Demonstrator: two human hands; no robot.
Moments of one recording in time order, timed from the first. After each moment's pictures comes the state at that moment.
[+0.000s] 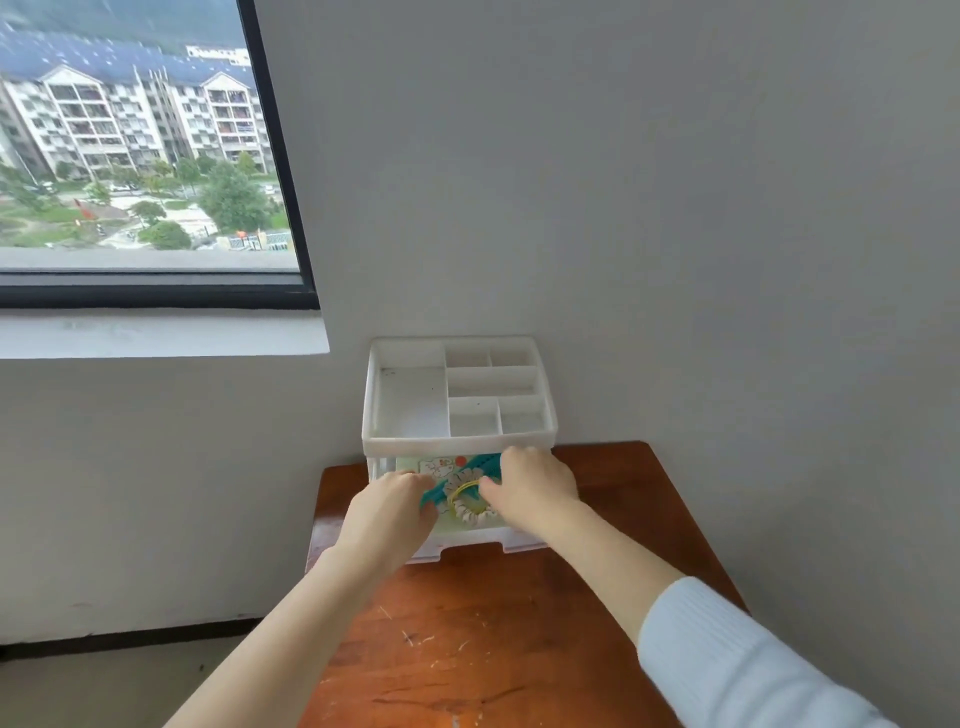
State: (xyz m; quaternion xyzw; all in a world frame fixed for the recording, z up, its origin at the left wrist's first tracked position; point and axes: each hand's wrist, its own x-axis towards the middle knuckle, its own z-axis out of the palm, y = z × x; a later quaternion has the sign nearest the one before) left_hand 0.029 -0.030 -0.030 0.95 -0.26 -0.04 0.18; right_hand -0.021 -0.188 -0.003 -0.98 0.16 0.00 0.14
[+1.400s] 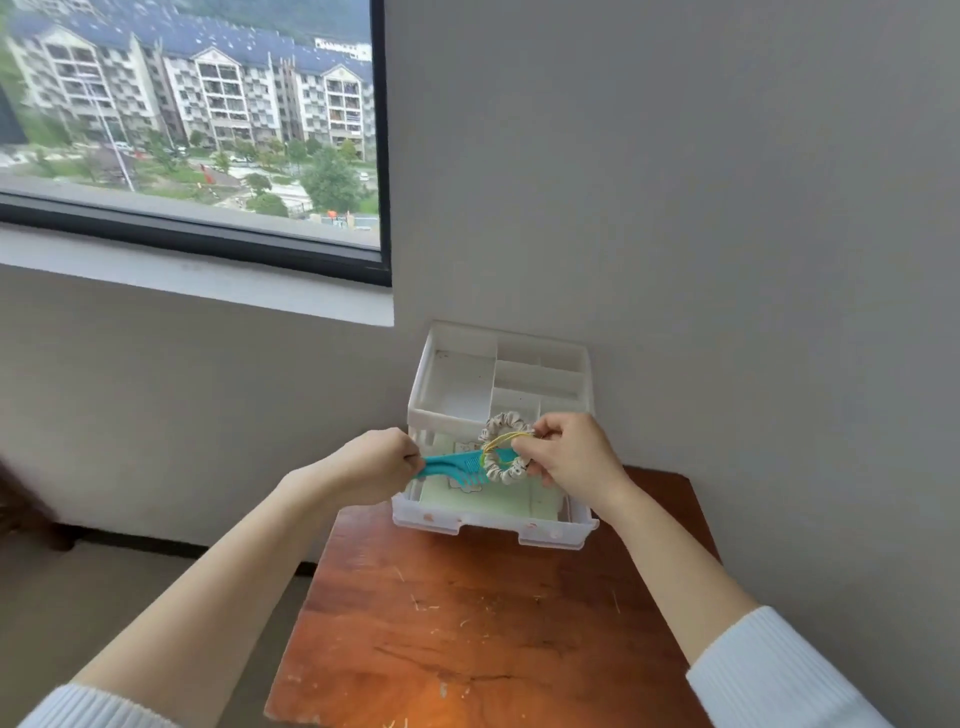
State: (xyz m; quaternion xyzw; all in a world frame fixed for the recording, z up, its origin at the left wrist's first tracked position) left_hand 0.055 -0.015 0.040 0.95 -0.21 -0.17 0.18; right_hand -0.016 -0.224 0.044 -0.86 0.14 -0.05 0.49
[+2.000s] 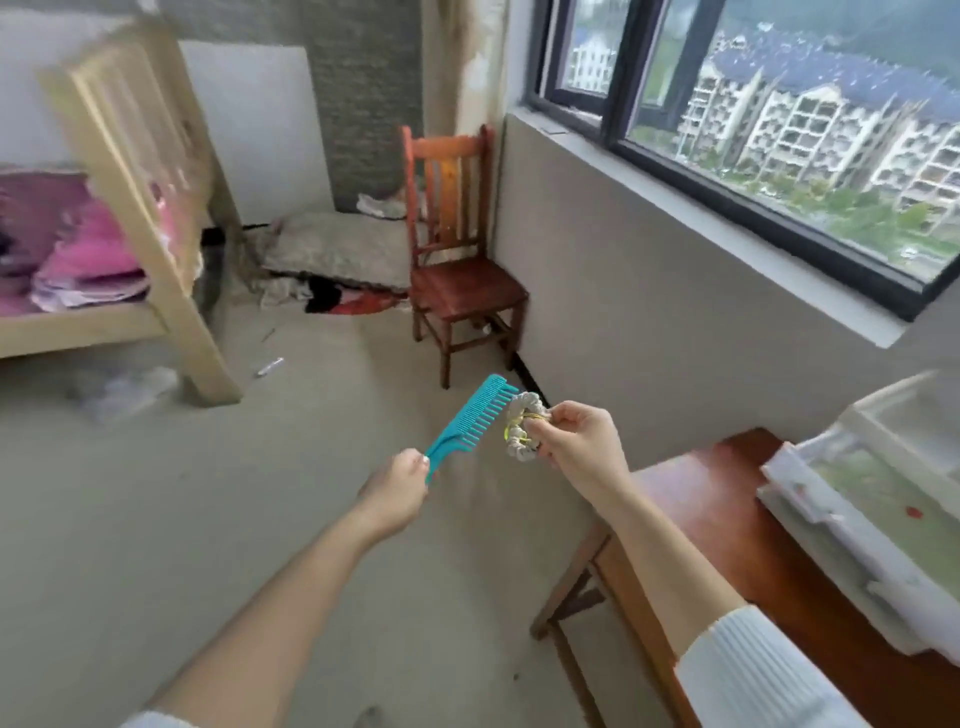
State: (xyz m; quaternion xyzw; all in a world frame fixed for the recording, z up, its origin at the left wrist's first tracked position) left_hand -0.324 0.161 -0.058 0.79 0.41 0.06 0.46; right_hand -0.168 0.018 -0.005 -0.79 -0.25 0.20 0.53
